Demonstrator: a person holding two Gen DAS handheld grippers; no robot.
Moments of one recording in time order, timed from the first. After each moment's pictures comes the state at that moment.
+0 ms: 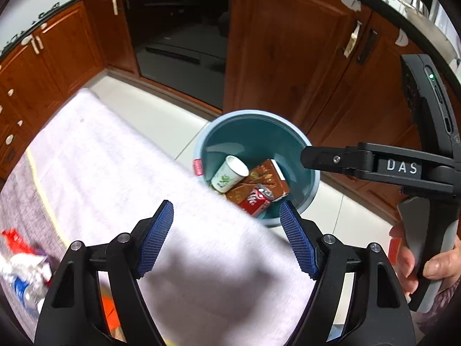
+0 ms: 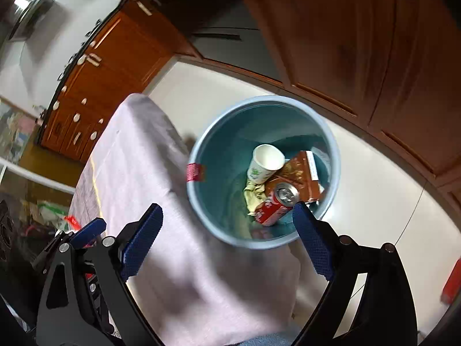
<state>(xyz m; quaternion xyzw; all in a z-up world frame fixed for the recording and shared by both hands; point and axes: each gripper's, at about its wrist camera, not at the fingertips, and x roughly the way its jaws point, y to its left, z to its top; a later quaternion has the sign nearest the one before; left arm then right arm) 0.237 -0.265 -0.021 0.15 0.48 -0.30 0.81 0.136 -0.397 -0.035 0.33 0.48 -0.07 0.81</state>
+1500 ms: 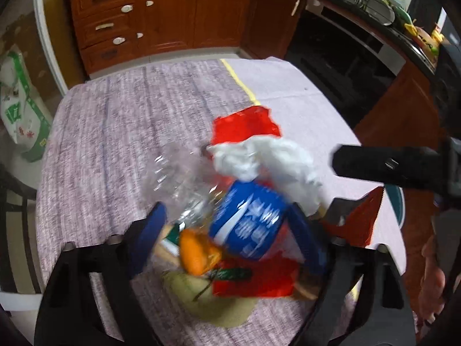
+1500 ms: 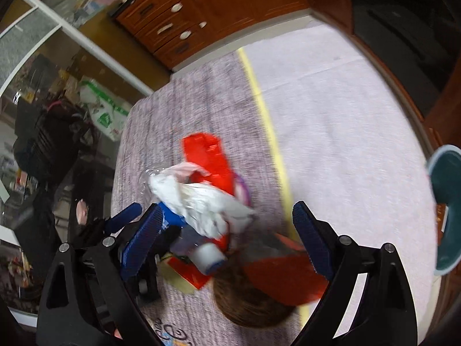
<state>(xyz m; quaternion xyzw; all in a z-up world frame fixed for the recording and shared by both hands) 0.260 0.068 -0.027 -0.03 0.50 -0.07 0.86 0.268 -0.065 0.001 0.16 0.56 0.18 0.79</state>
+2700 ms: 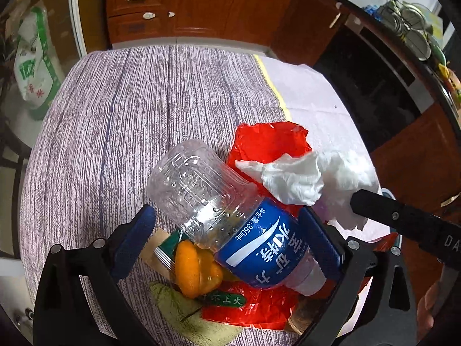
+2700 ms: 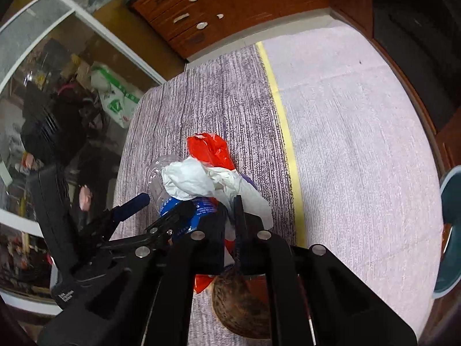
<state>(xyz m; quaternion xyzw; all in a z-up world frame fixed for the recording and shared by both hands) 0.290 0.081 -0.044 -0.12 0.52 -0.02 0.85 0.274 -0.057 -0.001 0.13 0.56 0.22 0.79</state>
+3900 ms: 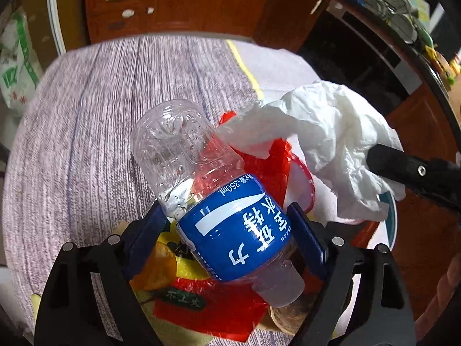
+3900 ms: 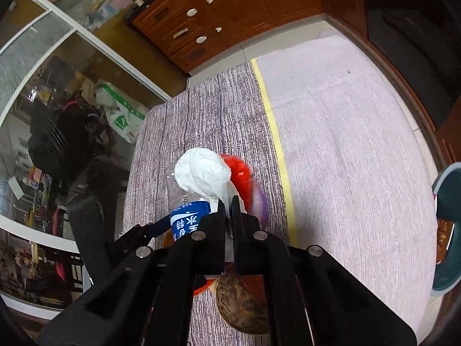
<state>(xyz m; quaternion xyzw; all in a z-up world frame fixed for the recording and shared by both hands) 0.288 0.048 -0.051 -0.10 0.52 -0.06 0.84 0.271 -0.083 0.015 0.18 0.54 0.21 0.80</state>
